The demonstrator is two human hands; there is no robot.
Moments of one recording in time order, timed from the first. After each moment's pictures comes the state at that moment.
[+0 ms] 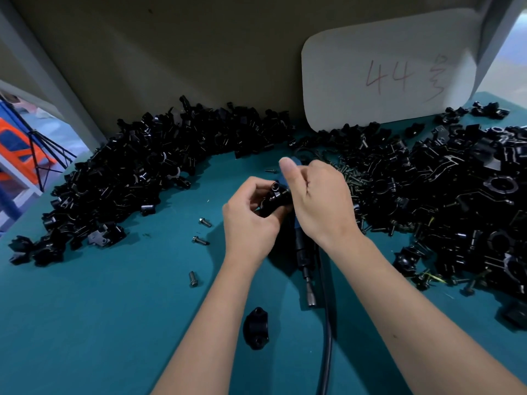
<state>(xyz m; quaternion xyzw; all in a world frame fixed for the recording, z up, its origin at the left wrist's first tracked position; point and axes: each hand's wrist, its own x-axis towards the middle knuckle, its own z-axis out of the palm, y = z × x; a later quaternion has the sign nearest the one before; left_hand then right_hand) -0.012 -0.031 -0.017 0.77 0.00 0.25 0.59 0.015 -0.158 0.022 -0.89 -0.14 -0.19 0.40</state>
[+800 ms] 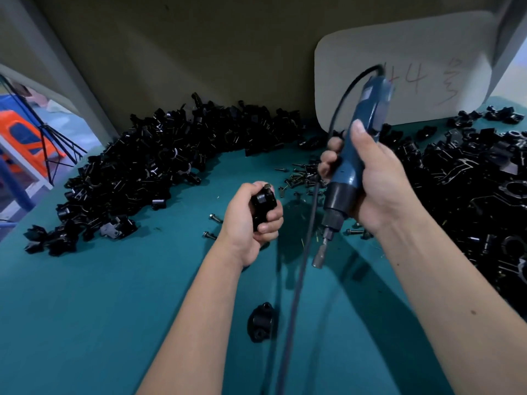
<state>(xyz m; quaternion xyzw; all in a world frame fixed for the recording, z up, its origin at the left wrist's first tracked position) -0.018 -0.009 0.004 0.50 0.06 -0.07 0.86 0.022 -0.192 0.053 -0.41 -0.09 0.07 0.90</state>
